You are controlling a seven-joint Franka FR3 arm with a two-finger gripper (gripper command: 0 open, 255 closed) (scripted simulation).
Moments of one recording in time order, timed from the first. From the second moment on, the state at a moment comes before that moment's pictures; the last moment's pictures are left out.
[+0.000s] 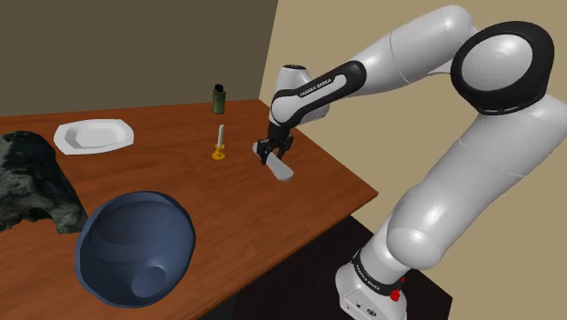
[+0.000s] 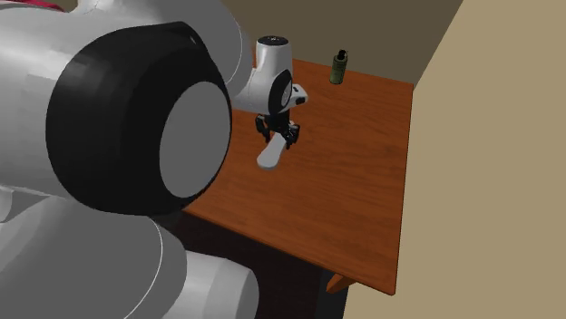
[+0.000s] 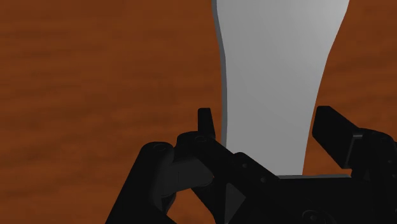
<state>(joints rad) 0.09 -0.04 -0.12 -2.43 -0.03 2.37 0.12</state>
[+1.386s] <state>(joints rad) 0.29 0.49 0.02 -1.66 -0.02 2.13 0.45</state>
